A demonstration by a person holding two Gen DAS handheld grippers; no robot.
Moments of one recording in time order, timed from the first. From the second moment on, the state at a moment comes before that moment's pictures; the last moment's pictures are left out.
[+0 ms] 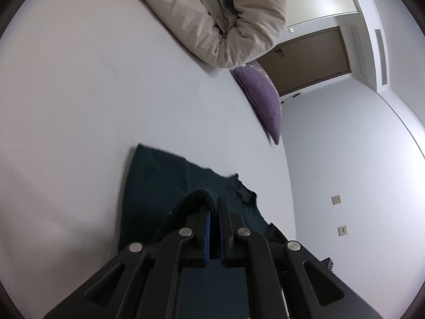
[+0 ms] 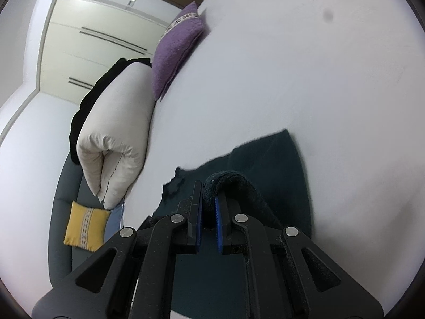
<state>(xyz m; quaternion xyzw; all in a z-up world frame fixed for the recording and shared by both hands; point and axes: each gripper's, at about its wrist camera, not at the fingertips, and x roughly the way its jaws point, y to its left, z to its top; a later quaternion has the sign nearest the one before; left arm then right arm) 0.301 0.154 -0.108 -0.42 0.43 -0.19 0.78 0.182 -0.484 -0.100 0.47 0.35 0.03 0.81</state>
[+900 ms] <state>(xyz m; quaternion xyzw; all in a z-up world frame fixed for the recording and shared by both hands) 0.274 0.122 -0.116 -0.27 0.43 -0.13 0.85 0.217 -0.443 -0.104 0.23 0.39 -0.05 0.89</state>
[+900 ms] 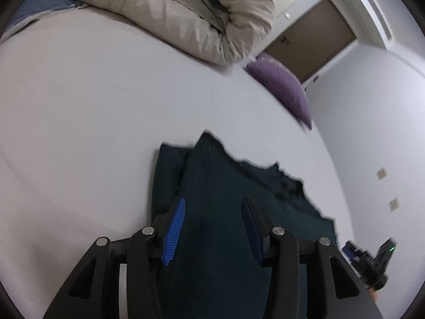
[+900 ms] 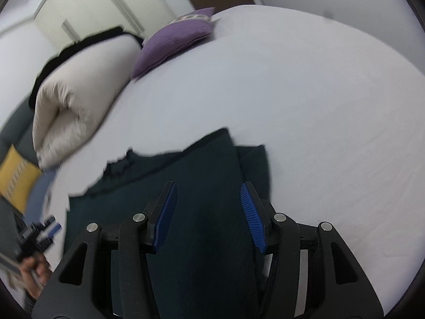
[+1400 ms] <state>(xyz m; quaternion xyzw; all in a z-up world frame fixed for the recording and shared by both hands) 0.252 0.122 -0.139 -0.16 0.44 -0.08 0.88 0.161 -0.419 -0.130 0.21 0.39 -0.05 0.90</state>
